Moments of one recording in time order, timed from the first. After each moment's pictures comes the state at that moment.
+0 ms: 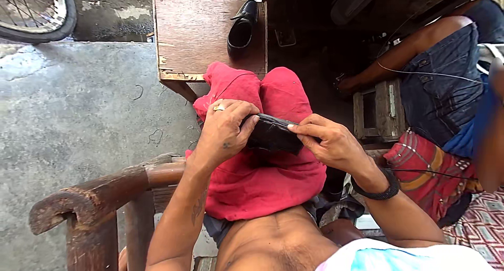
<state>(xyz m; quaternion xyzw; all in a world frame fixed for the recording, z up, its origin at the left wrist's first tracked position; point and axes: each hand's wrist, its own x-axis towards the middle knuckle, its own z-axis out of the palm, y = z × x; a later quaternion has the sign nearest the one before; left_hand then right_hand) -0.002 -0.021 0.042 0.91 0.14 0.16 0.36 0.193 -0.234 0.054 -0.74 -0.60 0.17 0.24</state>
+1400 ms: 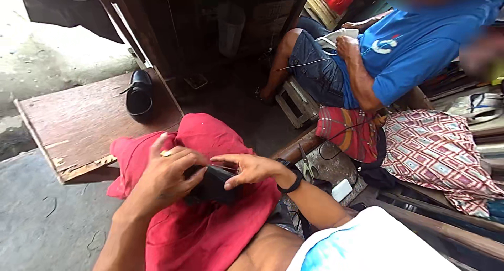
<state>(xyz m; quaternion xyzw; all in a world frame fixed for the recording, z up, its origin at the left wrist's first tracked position) 0.068 -0.008 0.024 0.92 -0.15 0.16 0.34 0.182 -0.244 0.012 -0.63 -0.38 0.48 0.47</state>
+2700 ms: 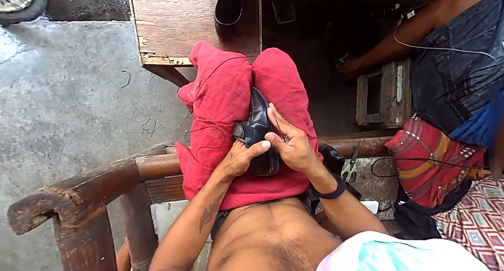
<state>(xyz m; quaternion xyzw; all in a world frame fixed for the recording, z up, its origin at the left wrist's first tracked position) -0.007 -0.101 -0.035 0.49 0.19 0.09 0.84 0.136 -0.222 -0.006 -0.73 -0.39 0.34 0.45</state>
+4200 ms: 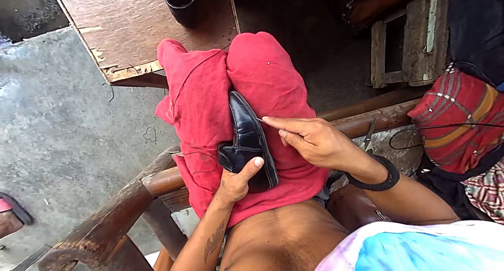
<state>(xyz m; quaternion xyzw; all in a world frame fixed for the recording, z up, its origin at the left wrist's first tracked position) -0.003 -0.114 -0.033 0.39 0.28 0.15 0.86 0.201 -0.231 0.020 -0.75 -0.43 0.39 0.31</state>
